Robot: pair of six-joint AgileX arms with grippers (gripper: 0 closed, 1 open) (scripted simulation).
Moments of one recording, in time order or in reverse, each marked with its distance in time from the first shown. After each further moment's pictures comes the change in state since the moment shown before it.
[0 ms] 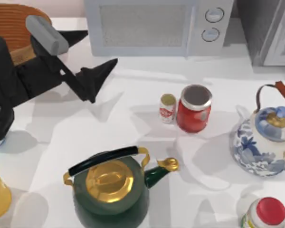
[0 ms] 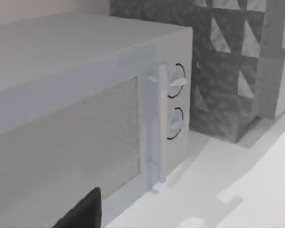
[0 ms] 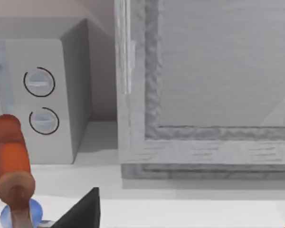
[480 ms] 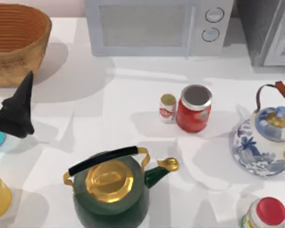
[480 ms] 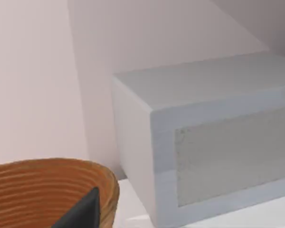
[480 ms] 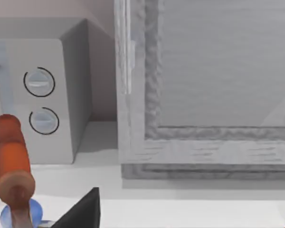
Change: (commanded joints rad) left arm 0.104 -1.052 -0.455 -0.485 -0.471 -0.018; right arm 0.000 0.000 0.000 0.000 0.000 0.000
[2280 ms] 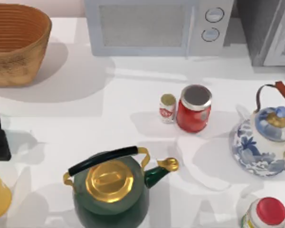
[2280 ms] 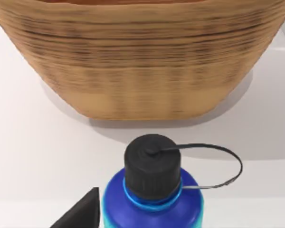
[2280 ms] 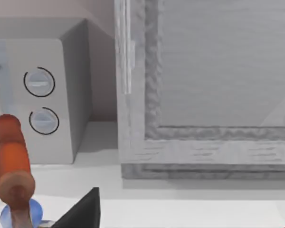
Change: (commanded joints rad) left arm 0.211 0.104 -0.119 -0.107 -0.137 0.013; right arm 0.000 0.000 0.000 0.000 0.000 0.000
